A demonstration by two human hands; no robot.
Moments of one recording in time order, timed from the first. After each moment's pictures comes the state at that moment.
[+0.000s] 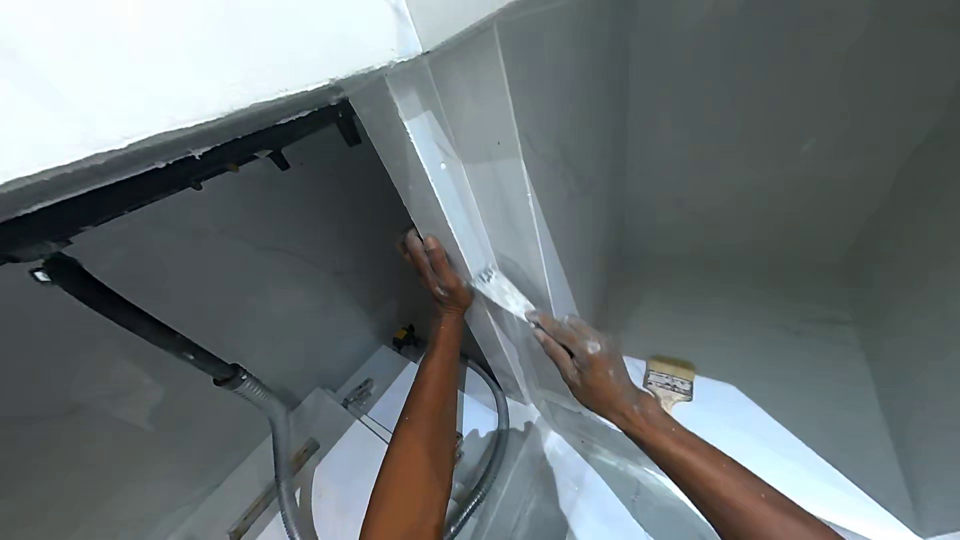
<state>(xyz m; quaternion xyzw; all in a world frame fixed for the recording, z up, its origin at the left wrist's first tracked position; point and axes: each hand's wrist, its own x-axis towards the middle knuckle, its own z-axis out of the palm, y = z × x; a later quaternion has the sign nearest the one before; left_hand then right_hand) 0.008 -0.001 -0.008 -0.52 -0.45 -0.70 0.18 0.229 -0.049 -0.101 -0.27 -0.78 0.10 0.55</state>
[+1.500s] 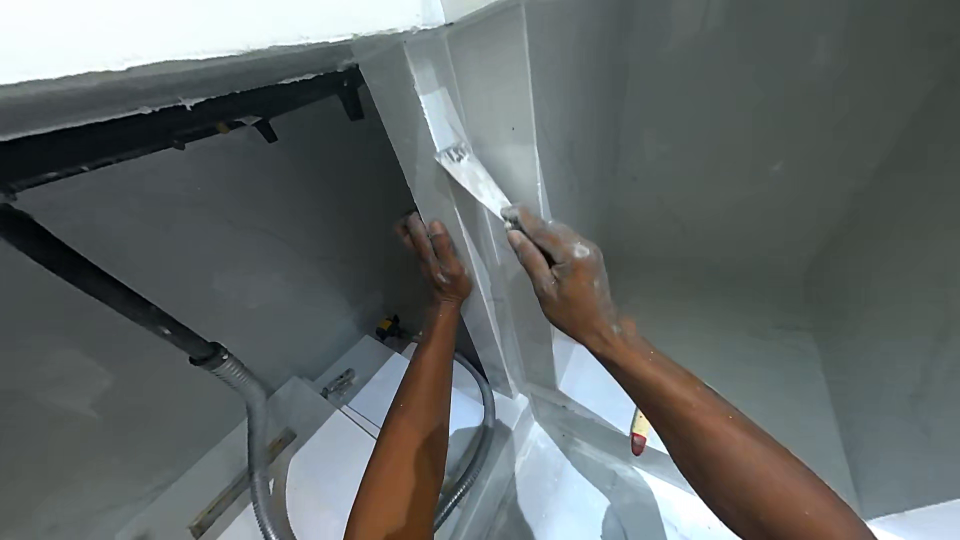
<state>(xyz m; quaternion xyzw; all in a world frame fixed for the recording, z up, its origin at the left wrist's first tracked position) 0.008 0.000 -0.010 -0.52 -0.47 -0.69 0.20 0.212 -0.047 0.014 -0.24 -0.76 0.08 0.59</state>
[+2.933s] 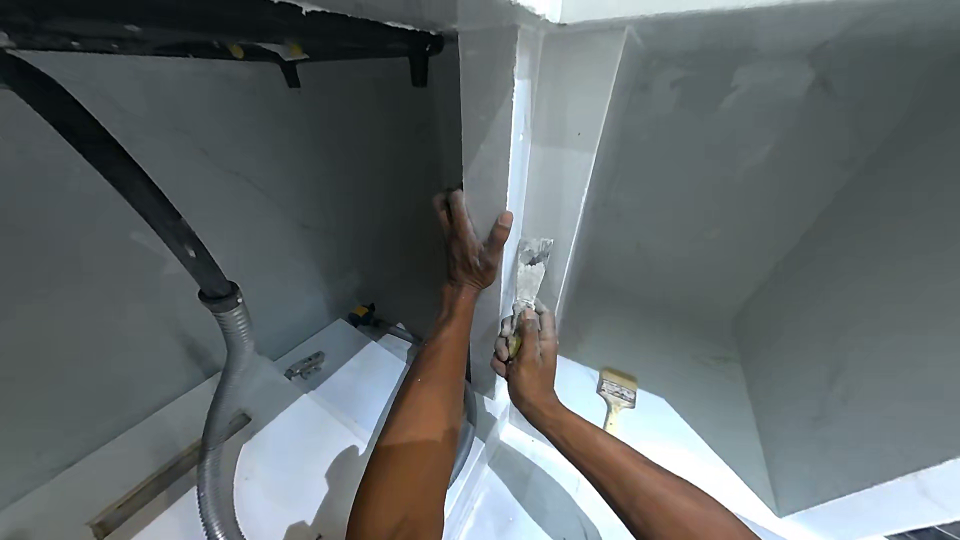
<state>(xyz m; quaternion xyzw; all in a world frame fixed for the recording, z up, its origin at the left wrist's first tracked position) 0.012 -0.009 -0.001 -0.55 -0.46 -0.67 0.17 0.132 -0.107 -0.089 -0.17 -0.45 0.60 0.63</state>
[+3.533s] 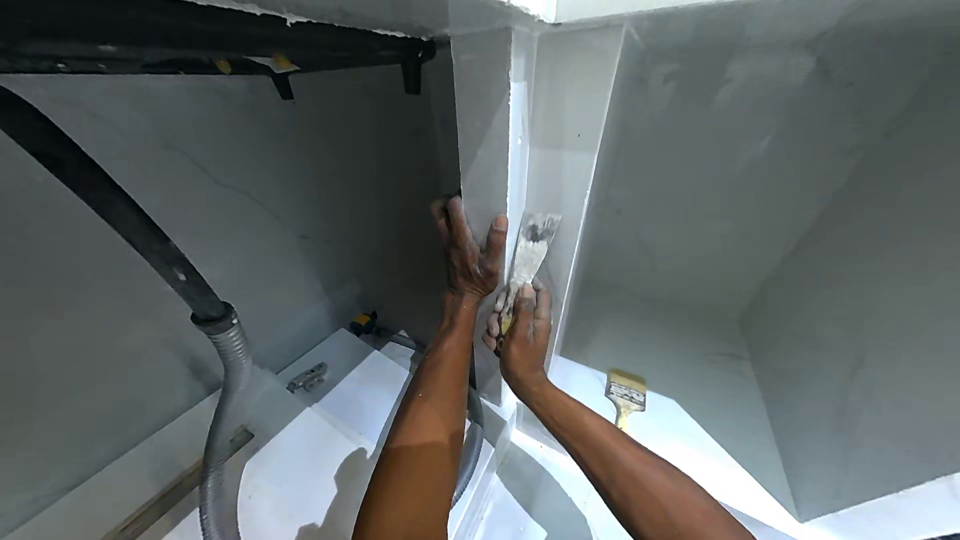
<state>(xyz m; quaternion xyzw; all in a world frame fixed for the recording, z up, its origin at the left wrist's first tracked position) 0.011 -0.006 -0.002 -0.56 -0.43 -0.68 0.20 0.103 -0.085 -0.064 -0.15 -0.47 0.54 0.68</state>
